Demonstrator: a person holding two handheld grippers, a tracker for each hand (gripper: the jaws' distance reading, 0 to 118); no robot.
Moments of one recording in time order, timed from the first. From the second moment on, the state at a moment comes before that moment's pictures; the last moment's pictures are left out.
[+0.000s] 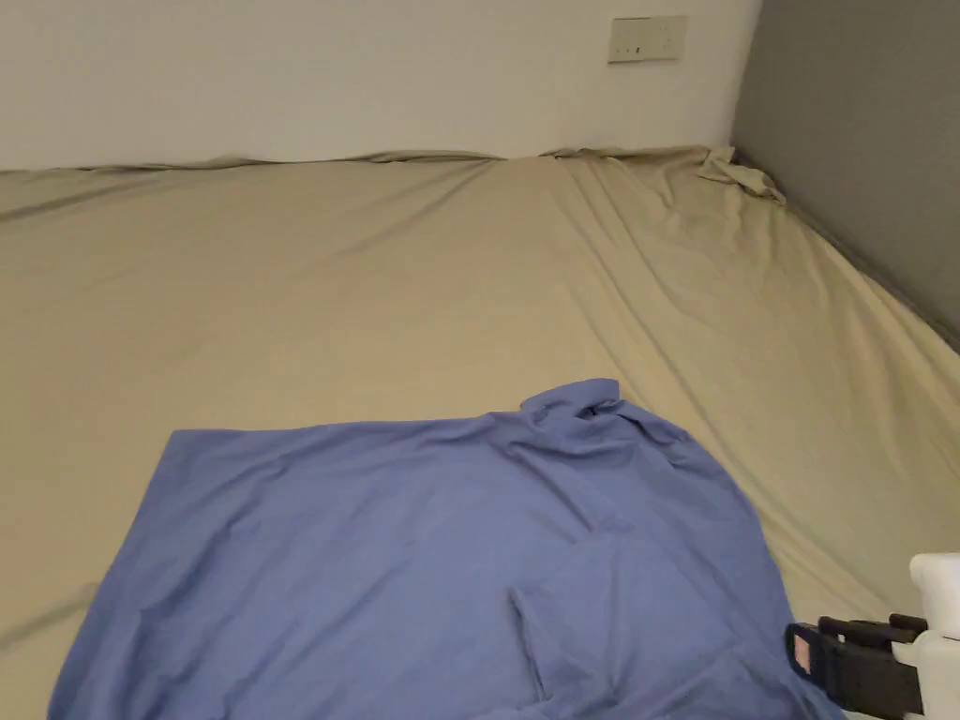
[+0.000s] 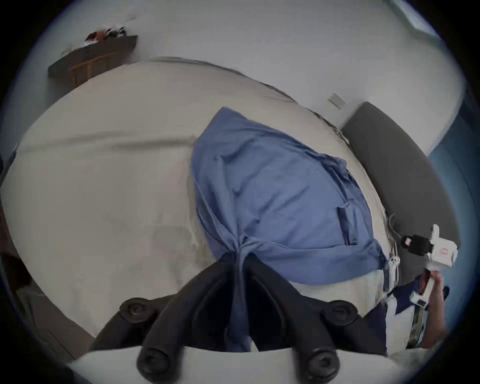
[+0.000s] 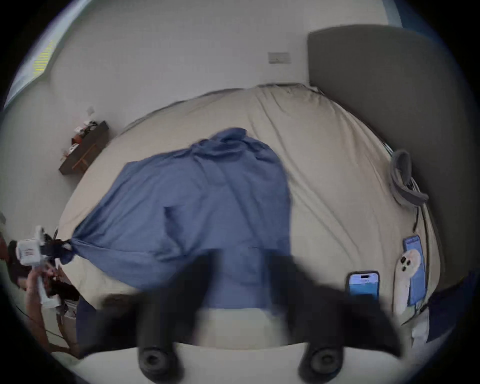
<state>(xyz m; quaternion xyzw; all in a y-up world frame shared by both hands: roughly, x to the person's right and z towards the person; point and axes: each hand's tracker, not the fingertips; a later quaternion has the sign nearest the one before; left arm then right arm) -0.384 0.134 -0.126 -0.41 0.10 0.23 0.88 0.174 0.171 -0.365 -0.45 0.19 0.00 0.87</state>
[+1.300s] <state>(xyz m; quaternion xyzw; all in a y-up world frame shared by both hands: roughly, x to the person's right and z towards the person) -0.424 0.159 -0.161 -0.34 0.09 0.42 0.84 0.191 0.158 -0.436 -0.55 0.17 -0.20 0.80</state>
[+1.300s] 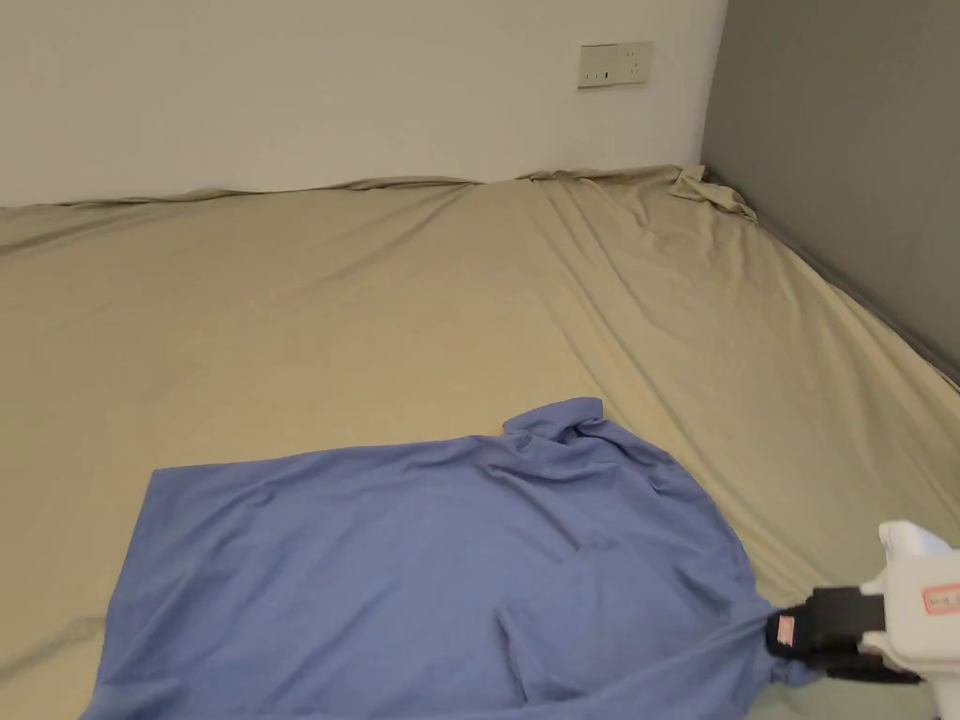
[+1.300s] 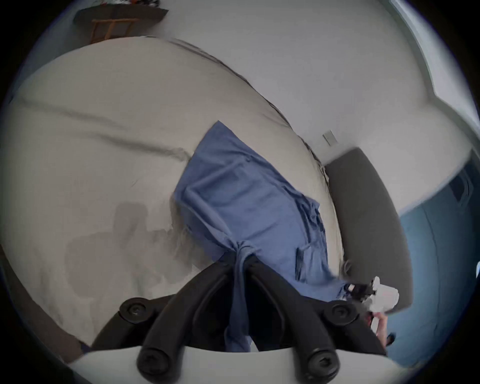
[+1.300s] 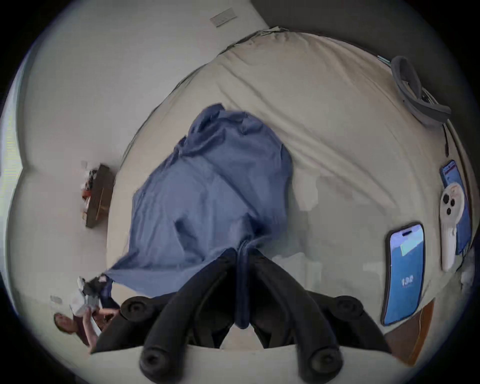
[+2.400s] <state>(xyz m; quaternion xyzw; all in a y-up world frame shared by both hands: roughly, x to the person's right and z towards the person) -0.389 0.148 -0.185 -0.37 0.12 0.27 0.88 0.132 0.182 -0.415 -0.38 0.18 -0.07 0.90</state>
